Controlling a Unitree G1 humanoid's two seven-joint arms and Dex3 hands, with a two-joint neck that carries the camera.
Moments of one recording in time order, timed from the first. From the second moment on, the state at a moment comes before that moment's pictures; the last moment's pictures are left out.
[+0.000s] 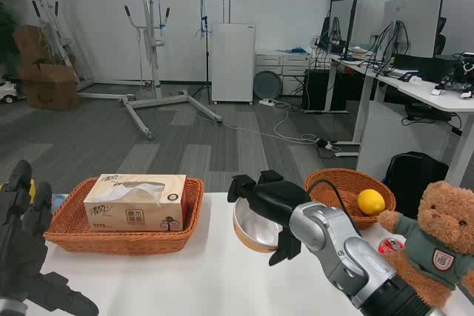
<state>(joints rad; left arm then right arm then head) -0.66 0.25 -0.32 0.70 -0.56 -0.71 0.04 -0.38 -0.63 0.04 -0.04 -0.72 0.09 0.34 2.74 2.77</state>
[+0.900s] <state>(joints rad) -0.66 0.25 -0.32 0.70 -0.56 -0.71 0.04 -0.38 -0.64 0.07 -0.03 -0.68 0.11 0.35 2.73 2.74</state>
